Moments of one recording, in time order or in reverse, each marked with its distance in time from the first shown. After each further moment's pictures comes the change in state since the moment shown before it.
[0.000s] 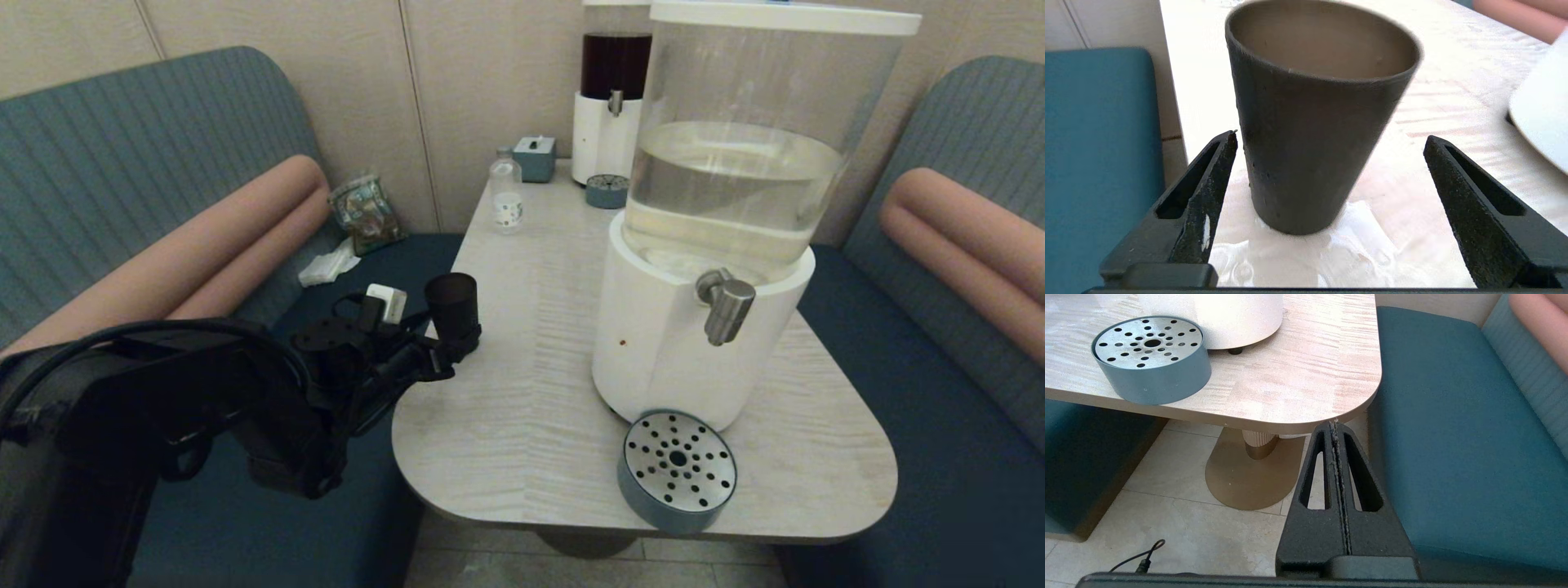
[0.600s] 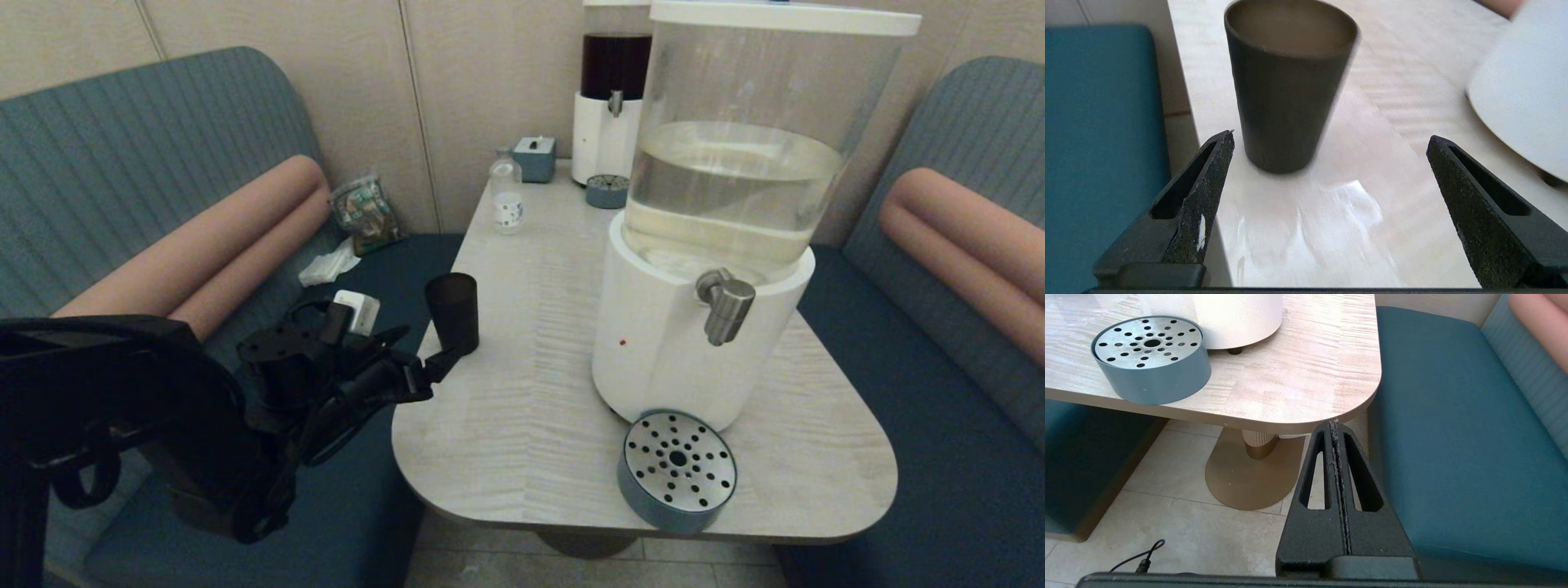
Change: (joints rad) left arm -0.002 -0.207 0.286 0.001 0.003 0.000; right arm 0.000 0.000 0.000 0.000 0.000 0.000
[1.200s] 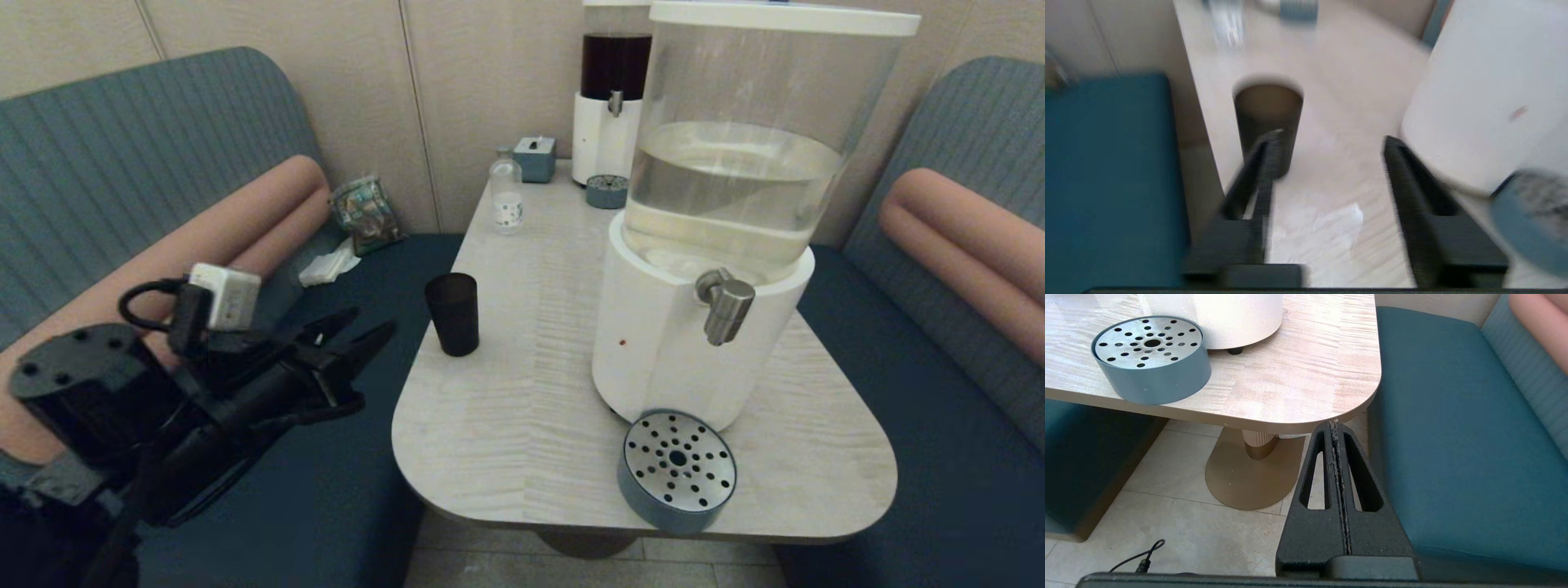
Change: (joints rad) left arm 0.002 -0.462 0.307 0.007 0.020 -0.015; right arm 0.000 0.000 0.000 0.000 0.000 0.000
